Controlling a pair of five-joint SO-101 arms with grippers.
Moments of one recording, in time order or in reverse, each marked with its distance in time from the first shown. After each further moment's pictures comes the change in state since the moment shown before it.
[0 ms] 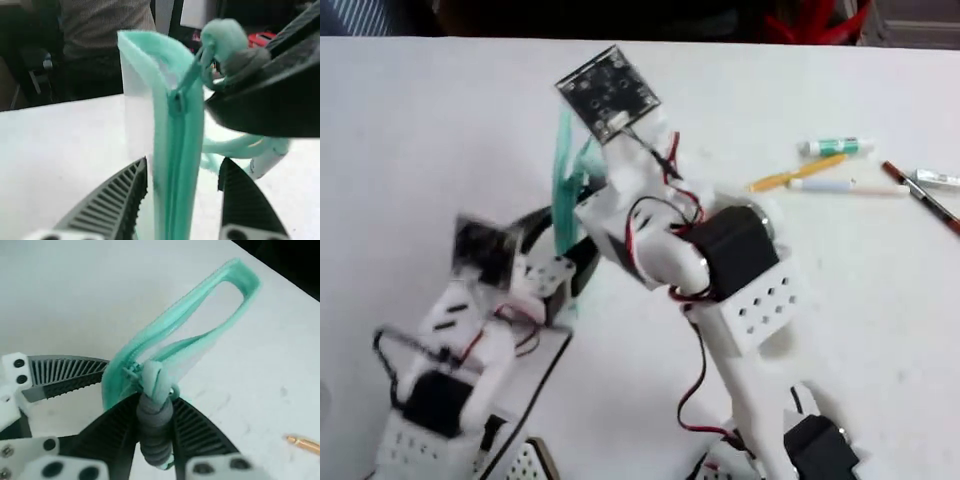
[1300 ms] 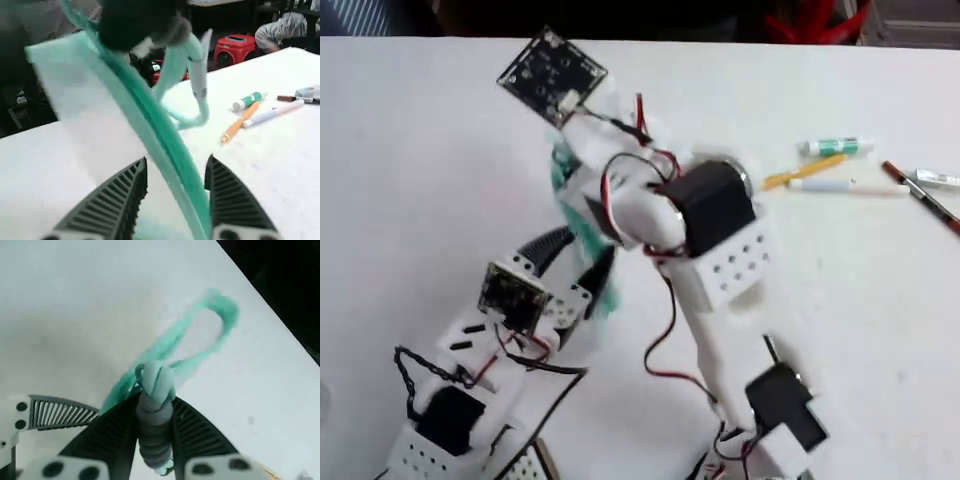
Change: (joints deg) left arm 7.4 -11.6 11.6 -3.1 -7.3; right arm 2.0 19.4 -27.7 9.8 12.4
